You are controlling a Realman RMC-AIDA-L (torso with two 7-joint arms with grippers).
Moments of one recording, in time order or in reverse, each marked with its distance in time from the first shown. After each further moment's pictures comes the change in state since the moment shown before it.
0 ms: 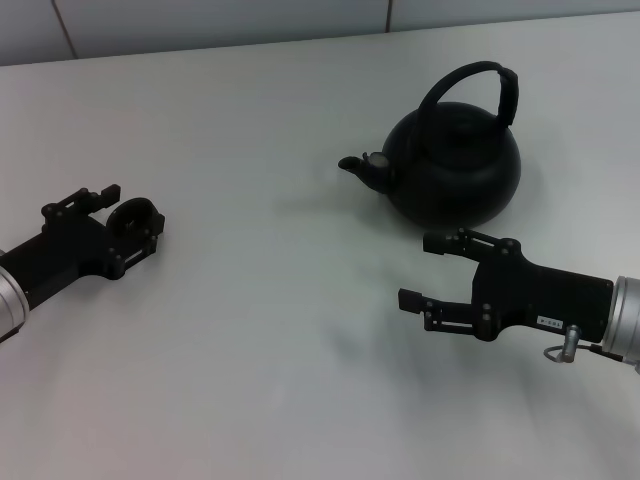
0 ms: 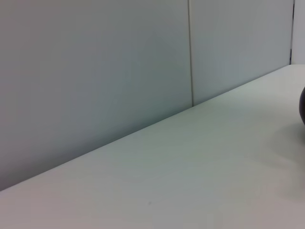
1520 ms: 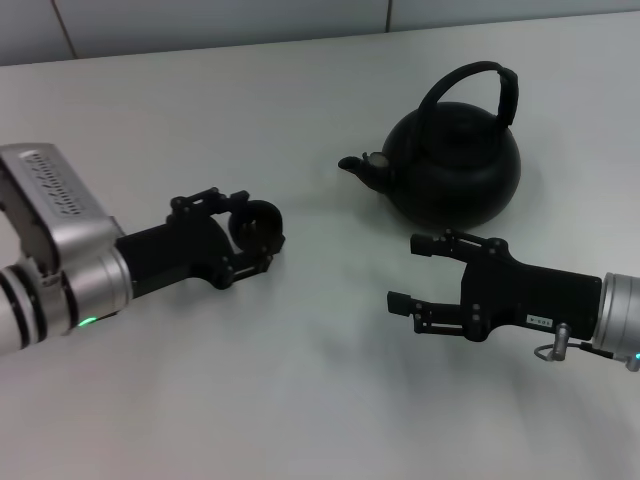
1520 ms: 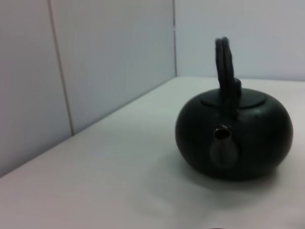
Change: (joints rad) left arm -0.099 -0.025 0.169 0.045 0.090 0.053 -0.127; right arm 0.018 0.002 -0.025 -0.001 0.000 -0.002 0.024
